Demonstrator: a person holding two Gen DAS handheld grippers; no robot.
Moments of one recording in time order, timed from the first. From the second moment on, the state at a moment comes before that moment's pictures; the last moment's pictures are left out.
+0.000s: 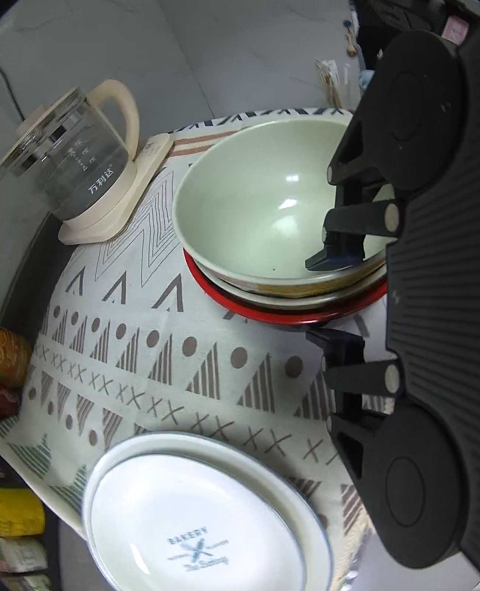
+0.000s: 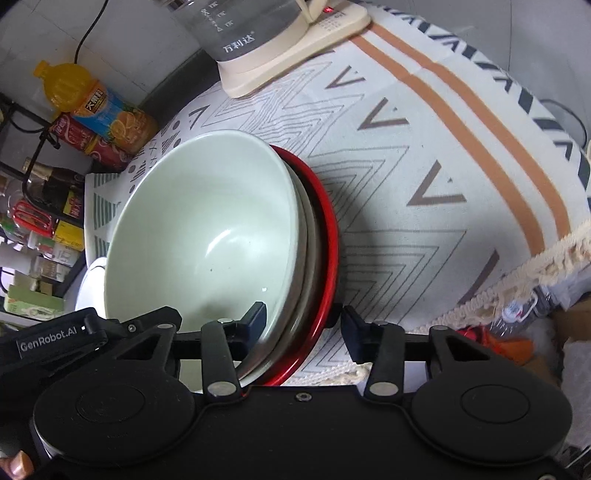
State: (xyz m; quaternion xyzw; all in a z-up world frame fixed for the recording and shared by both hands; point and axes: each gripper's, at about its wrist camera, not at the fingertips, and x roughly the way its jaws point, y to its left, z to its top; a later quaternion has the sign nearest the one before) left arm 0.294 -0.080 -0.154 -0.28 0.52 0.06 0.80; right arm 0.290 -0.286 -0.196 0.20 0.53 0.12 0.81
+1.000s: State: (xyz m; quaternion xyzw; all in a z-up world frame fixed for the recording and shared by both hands) left arm 0.277 -0.028 -0.099 -0.30 0.46 0.09 0.83; right arm 0.299 -0.240 -0.131 0.18 0.46 0.18 0.85
